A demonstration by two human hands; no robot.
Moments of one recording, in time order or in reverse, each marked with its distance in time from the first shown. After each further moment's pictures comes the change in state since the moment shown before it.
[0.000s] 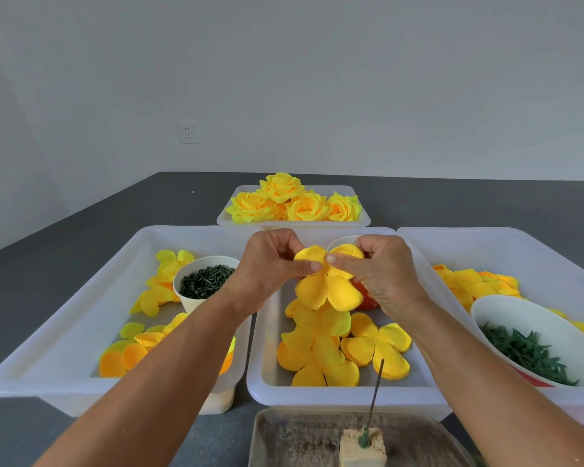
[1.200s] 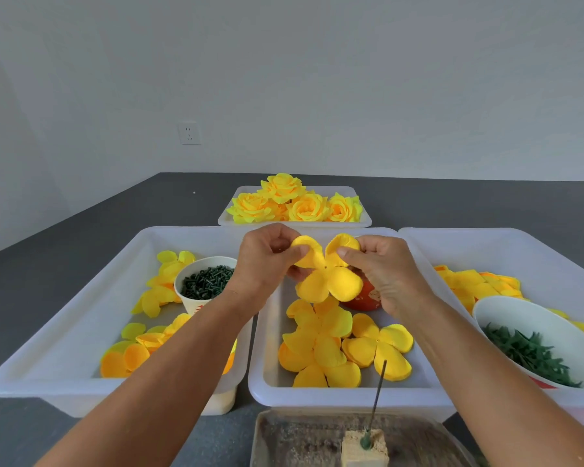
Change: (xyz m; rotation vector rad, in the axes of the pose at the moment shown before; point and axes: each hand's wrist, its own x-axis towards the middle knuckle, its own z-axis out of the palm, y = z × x) left_hand 0.001 -0.001 0.002 -0.010 0.160 0.028; right_hand 0.004 -0.002 0.001 0.176 -0.045 0.223
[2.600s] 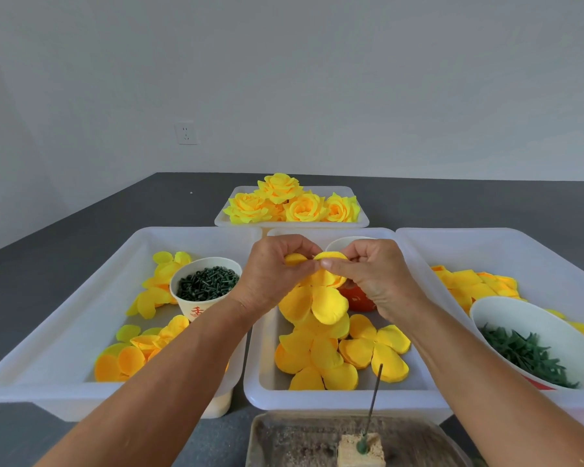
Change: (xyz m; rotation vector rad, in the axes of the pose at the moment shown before) left_hand -0.002 -0.005 0.006 0.343 -0.102 0.219; right_hand -0.006 0.001 0.000 -0.055 -0.074 -0.102
